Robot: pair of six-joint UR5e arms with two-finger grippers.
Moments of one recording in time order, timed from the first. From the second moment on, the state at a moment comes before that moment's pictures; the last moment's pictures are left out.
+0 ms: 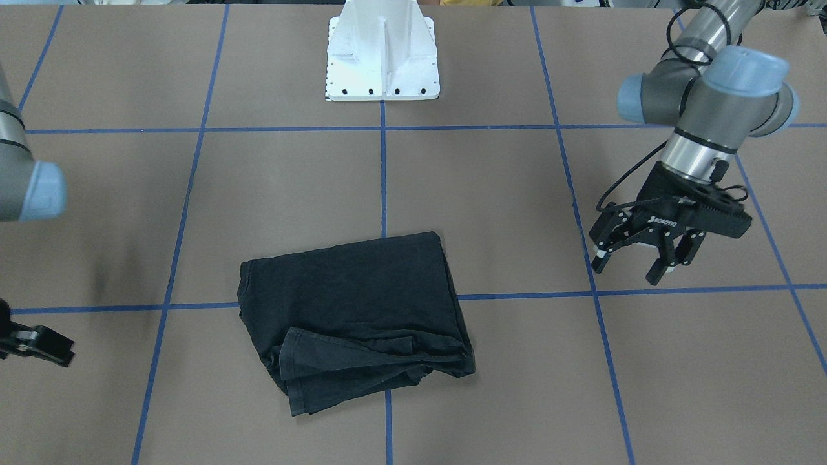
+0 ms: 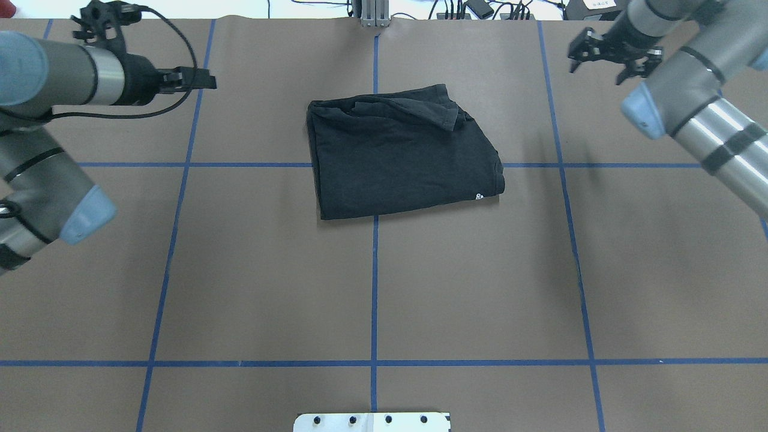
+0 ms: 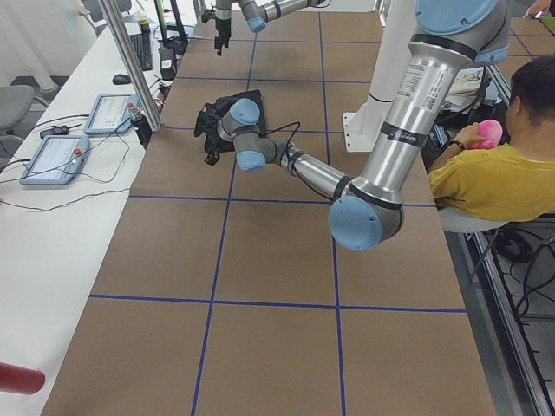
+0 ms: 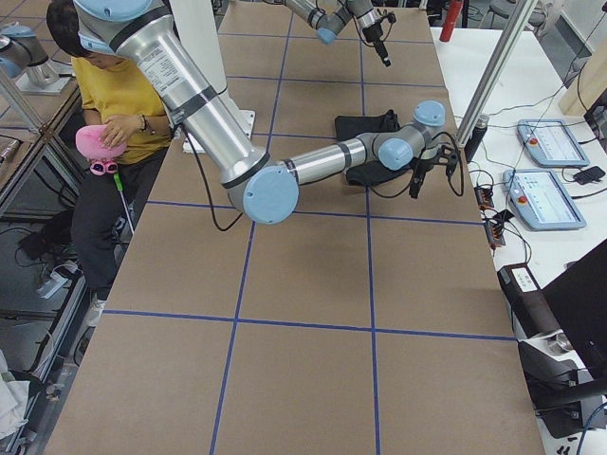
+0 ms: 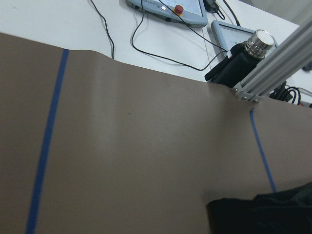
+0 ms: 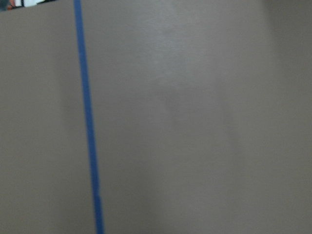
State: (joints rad) left arm -0.96 -1.81 -1.73 -2.32 -1.87 -0.87; right arm 1.21 -1.13 1.34 -1.31 2.19 0.69
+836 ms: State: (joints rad) left arm -1.39 -1.50 -1.80 -2.11 -2.24 0.03; right arm 1.53 -1.43 1.40 -1.49 2.29 -0.09
